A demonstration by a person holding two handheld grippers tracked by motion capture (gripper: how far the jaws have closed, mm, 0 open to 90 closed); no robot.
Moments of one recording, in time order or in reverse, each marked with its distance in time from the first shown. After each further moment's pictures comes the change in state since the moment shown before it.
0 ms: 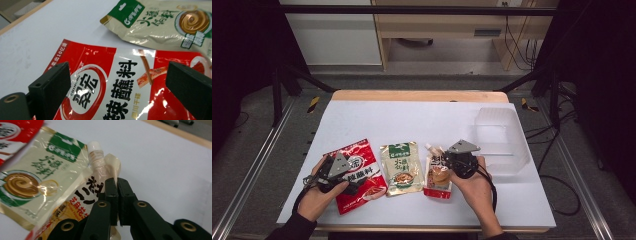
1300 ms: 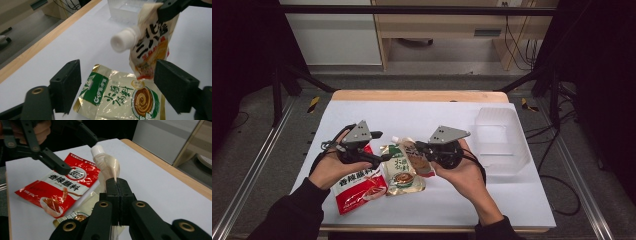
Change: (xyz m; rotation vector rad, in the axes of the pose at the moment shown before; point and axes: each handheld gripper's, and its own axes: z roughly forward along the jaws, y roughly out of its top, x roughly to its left) left arm 0.001 0.124 -0.002 -0.156 -0.262 0.054; right arm 0.035 0.075 -0.028 -0.197 0.312 -0.159
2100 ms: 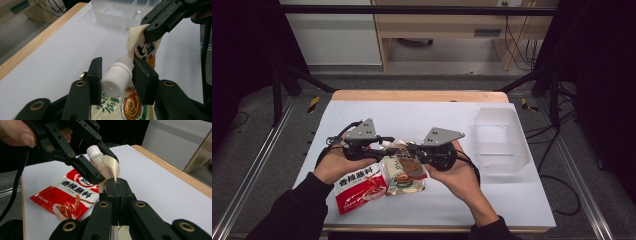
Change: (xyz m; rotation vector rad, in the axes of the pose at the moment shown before) left arm -0.001 0.014 0.004 0.002 -0.108 0.031; right arm 0.011 0.005 0.006 -0.035 0.058 0.002
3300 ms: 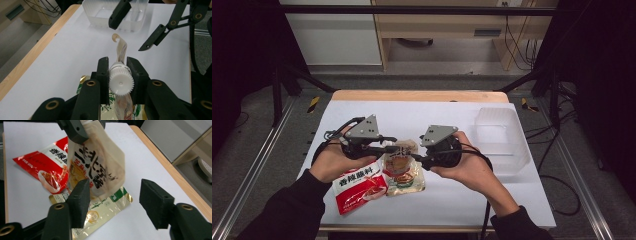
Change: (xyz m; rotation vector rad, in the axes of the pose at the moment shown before) left arm -0.014 0.035 -0.020 0.059 -0.022 0.109; right arm -0.009 0.017 -0.011 0.218 -0.035 -0.224
